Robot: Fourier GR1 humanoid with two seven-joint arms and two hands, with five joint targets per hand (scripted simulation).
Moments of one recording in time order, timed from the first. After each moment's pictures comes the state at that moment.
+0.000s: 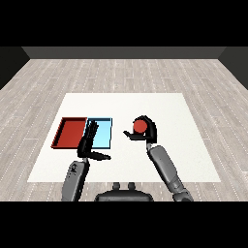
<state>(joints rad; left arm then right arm) -0.06 0.01 -0.12 -1.66 0.03 -0.08 -0.27 -0.39 -0.05 0.28 -1.46 -0.07 -0.45 -0.11</state>
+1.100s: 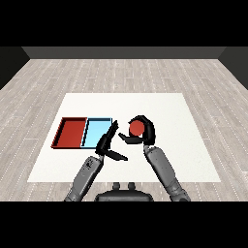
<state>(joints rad) -0.21 0.00 -0.38 -1.53 0.09 0.08 -0.17 -0.39 -0.01 0.33 -1.59 -0.01 -0.47 -0.15</state>
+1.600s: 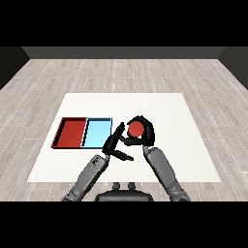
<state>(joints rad) -0.28 0.00 -0.48 -1.42 0.20 0.16 -0.17 -0.39 0.00 0.35 -1.62 -0.02 -0.45 -0.14</state>
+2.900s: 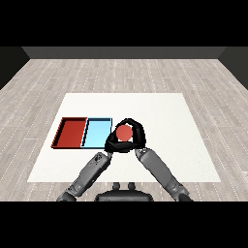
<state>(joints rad) -0.36 0.02 -0.54 -1.33 0.34 0.36 -0.26 -0.47 -0.02 0.51 -1.62 -0.04 -0.59 -0.13</state>
